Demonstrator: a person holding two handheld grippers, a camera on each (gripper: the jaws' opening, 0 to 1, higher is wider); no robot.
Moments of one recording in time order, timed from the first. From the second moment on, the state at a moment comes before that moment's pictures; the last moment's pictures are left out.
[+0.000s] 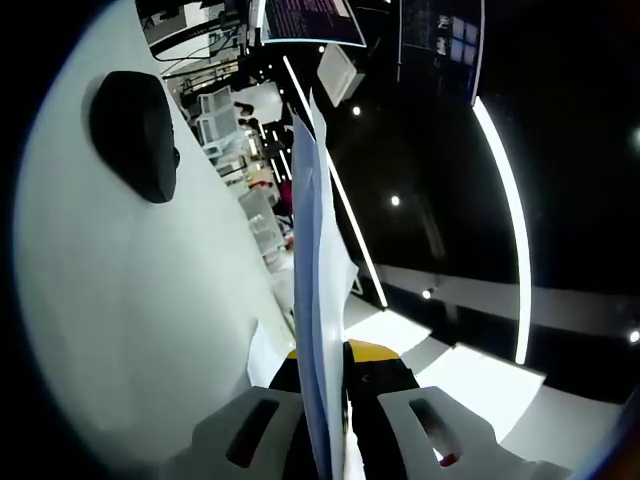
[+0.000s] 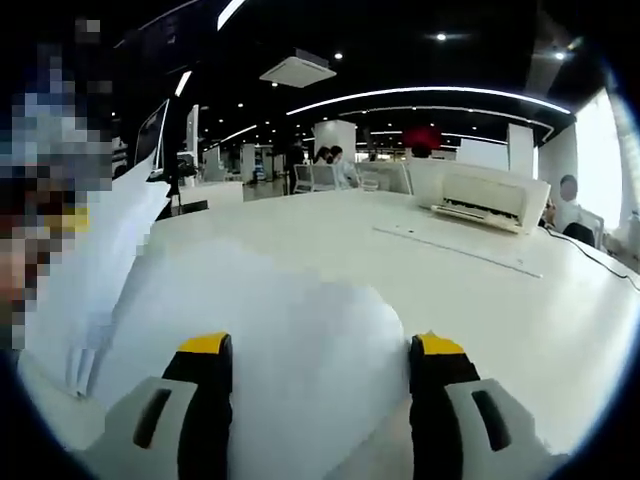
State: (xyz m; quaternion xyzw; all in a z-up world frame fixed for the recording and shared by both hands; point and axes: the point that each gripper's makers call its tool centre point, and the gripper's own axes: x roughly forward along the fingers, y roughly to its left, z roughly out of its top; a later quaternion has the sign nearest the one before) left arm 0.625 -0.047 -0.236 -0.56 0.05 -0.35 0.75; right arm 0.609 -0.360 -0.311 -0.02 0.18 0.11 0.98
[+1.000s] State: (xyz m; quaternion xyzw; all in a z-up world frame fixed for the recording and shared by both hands) left arm 0.627 -0.046 -0.237 -0.56 0.05 -0.35 0.75; right arm 0.603 -0.333 -0.308 -0.07 0.16 0.17 0.97
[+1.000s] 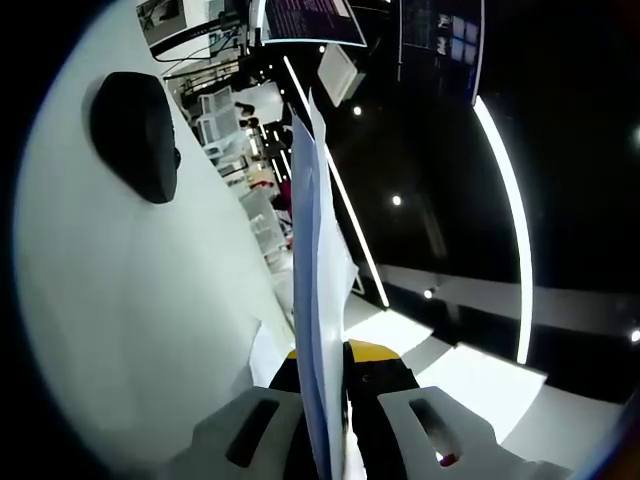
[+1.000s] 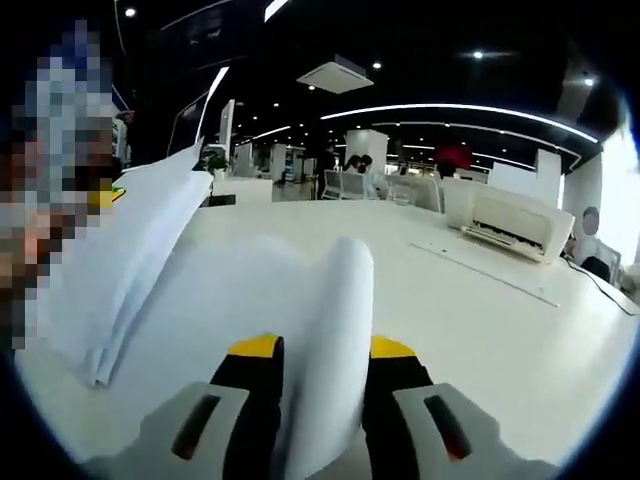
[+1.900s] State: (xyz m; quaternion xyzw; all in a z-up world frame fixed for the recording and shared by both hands) left arm 0.626 -0.046 -0.237 -0.56 0.05 -0.35 0.75; right arm 0.597 -0.318 -0.308 -0.13 0.15 0.17 0.96
